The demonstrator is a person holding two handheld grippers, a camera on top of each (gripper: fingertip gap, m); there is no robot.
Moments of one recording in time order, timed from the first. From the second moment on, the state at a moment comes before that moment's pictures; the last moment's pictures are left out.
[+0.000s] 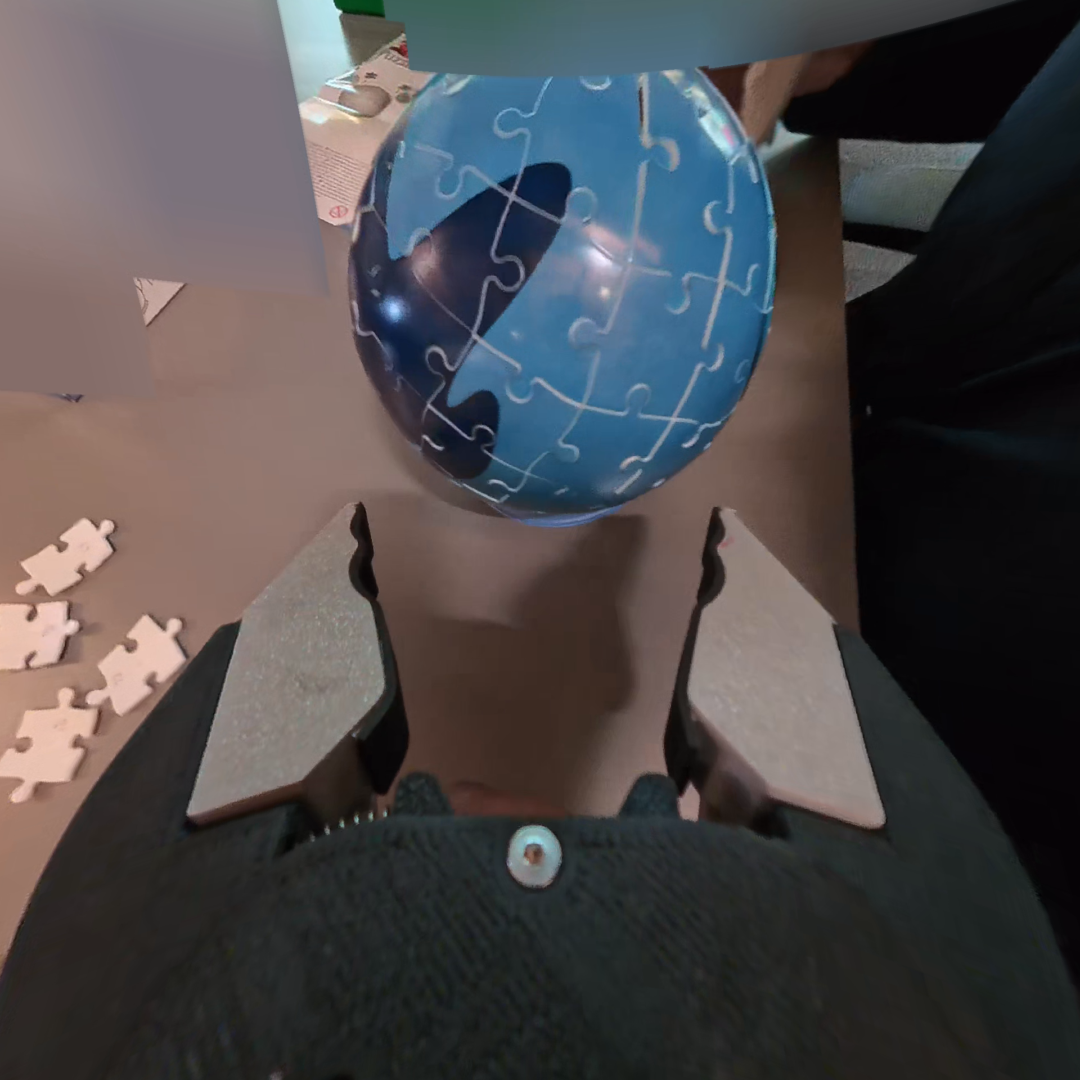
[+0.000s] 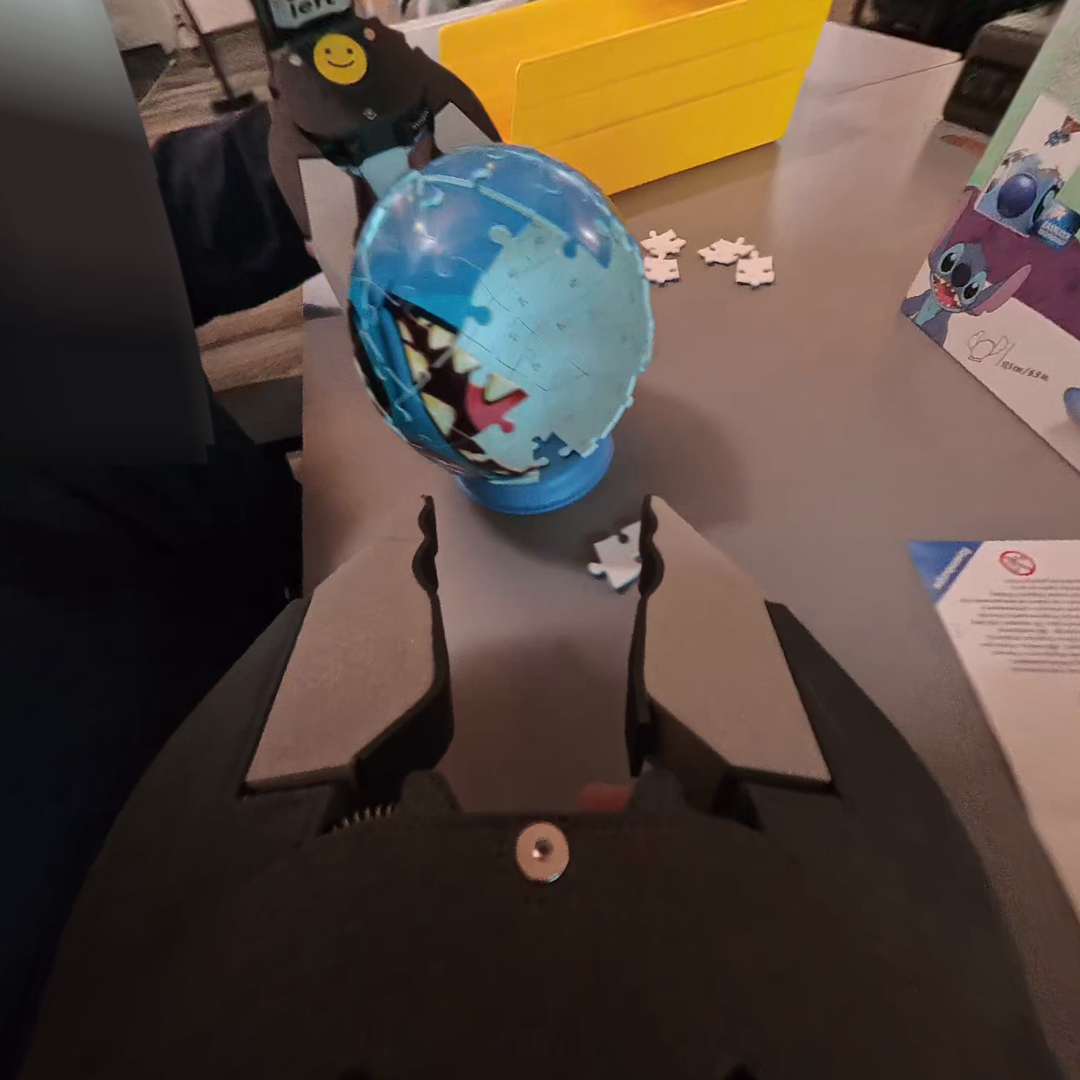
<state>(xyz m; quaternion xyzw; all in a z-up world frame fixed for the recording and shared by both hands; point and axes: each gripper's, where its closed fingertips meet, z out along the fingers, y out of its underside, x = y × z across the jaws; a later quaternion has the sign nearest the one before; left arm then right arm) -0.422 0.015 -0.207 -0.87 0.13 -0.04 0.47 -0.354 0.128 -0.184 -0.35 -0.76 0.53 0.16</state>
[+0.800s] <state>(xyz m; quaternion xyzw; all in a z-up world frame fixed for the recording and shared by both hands) -0.434 0.035 -0.209 -0.82 0.43 -0.08 0.37 -0.365 0.056 -0.206 -0.55 -0.61 0.45 0.36</state>
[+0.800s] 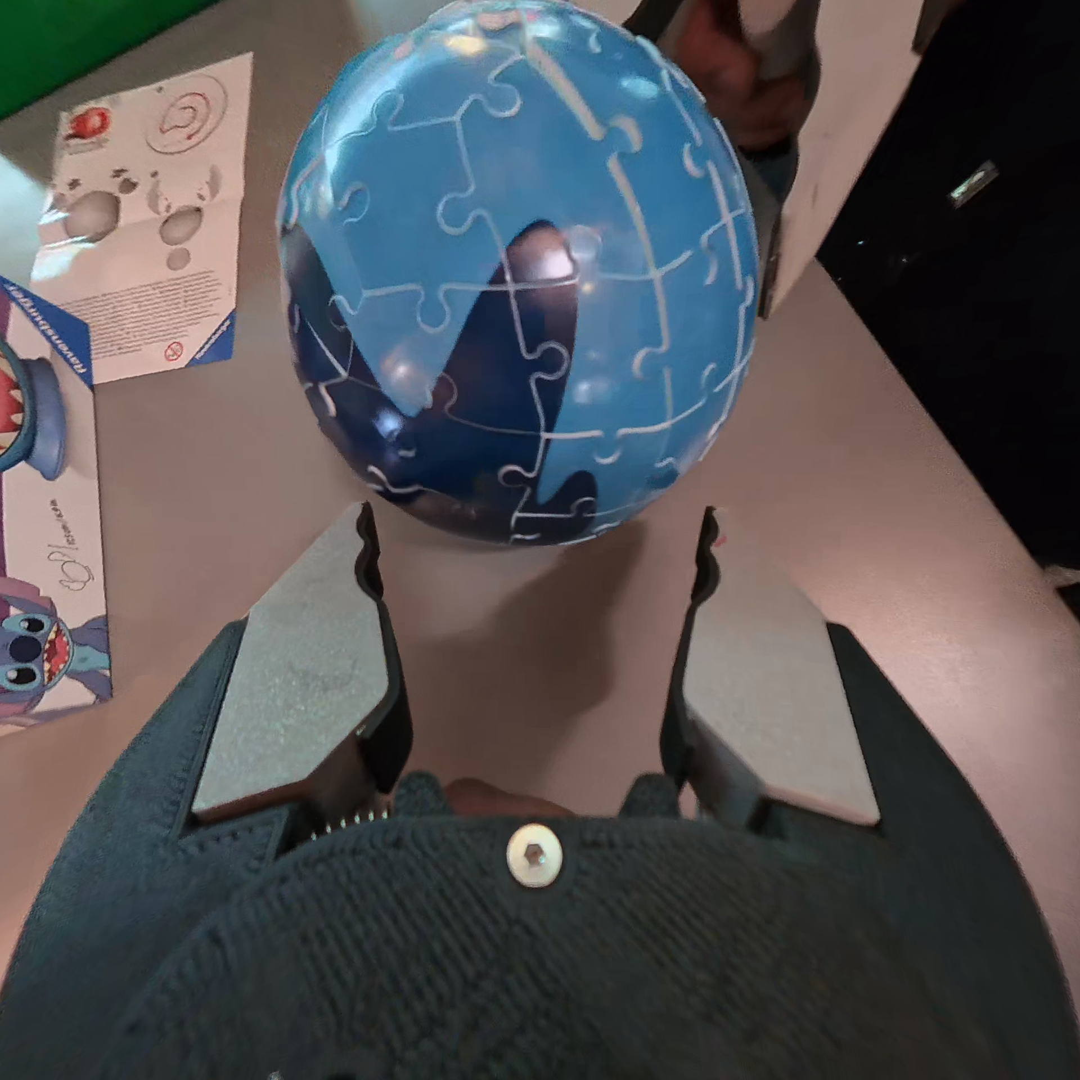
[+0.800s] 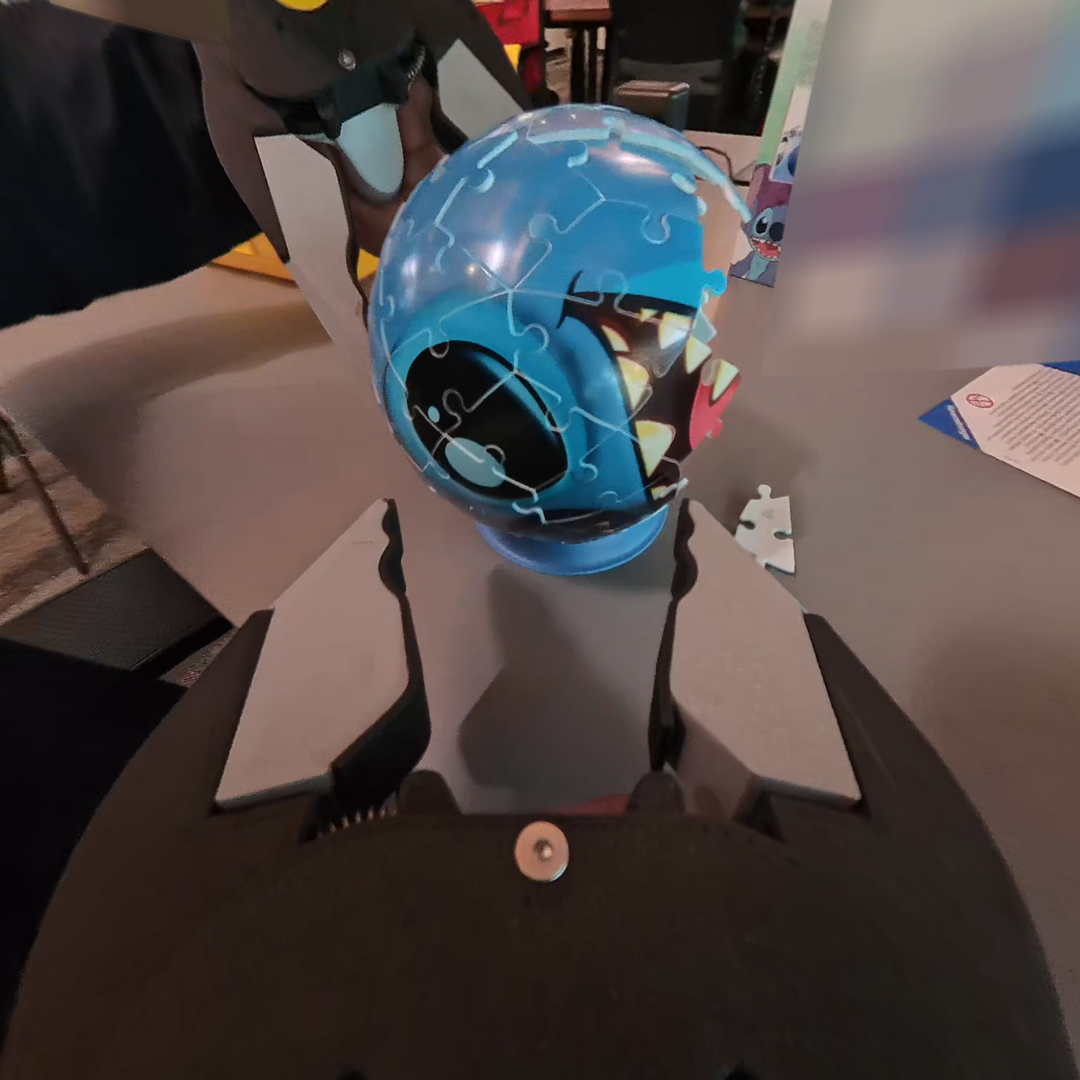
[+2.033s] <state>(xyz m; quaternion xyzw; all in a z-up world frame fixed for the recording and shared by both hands) -0.428 0.036 -0.199 -0.83 0.49 -0.13 0.22 -0.381 0.039 -0.199 -0.61 -0.55 0.53 0.21</state>
